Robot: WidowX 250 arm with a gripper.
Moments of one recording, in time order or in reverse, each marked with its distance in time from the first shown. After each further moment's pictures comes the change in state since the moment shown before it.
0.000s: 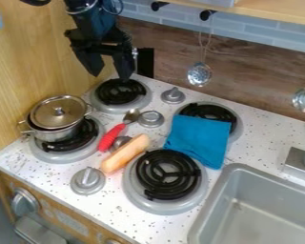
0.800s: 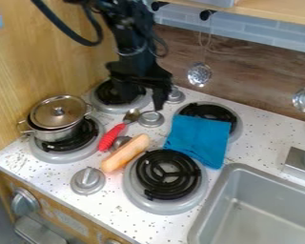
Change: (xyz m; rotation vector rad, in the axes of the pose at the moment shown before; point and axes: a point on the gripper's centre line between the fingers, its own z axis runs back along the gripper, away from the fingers) arm 0.003 -0.041 -0.059 0.079 0.005 0.005
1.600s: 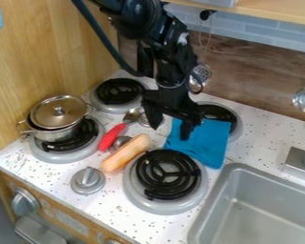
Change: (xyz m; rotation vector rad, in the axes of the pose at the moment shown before) arm -0.004 -0.038 -0.051 0.057 0.100 -0.063
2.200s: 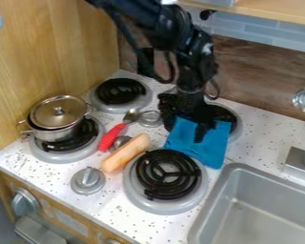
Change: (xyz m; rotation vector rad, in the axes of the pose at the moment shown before) arm 0.023 -0.018 -0.024 0.036 0.022 -0.004
